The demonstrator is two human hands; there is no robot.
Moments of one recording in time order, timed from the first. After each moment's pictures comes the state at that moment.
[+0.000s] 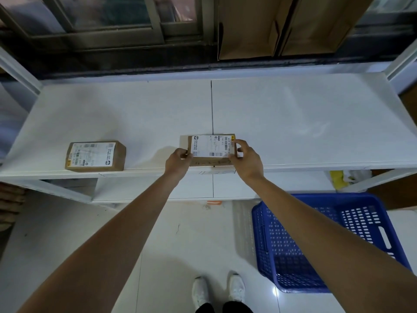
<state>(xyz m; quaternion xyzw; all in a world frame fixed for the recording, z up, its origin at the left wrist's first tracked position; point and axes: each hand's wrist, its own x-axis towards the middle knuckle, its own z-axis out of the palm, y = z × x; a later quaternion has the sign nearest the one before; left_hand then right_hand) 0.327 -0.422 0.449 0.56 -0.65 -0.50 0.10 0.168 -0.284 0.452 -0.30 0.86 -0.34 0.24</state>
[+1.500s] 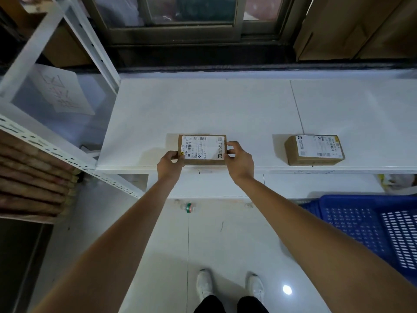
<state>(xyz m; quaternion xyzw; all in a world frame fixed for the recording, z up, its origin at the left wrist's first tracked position) 0.599 -0.621 0.430 0.58 -0.63 -0.48 0.18 0.437 -0.496 0.456 -0.28 0.86 -0.36 0.22</state>
